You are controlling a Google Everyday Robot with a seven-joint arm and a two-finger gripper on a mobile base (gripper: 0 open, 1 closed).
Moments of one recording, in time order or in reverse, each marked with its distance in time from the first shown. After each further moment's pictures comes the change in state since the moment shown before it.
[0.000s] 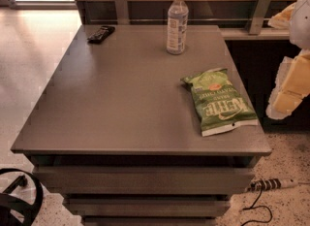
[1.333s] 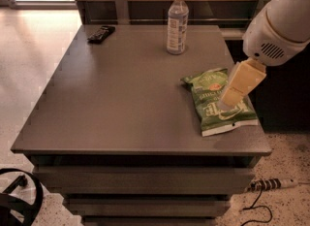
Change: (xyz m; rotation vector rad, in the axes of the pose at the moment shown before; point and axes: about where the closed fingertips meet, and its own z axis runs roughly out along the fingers) arm -0.033 -0.025 0.075 -0.004 -0.054 0.196
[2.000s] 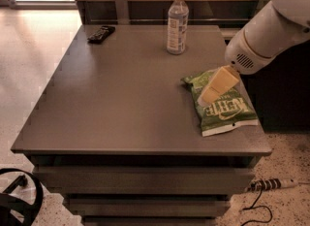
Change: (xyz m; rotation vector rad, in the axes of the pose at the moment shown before) arm -0.011 -0.024 0.069 -0.032 -0.095 0.136
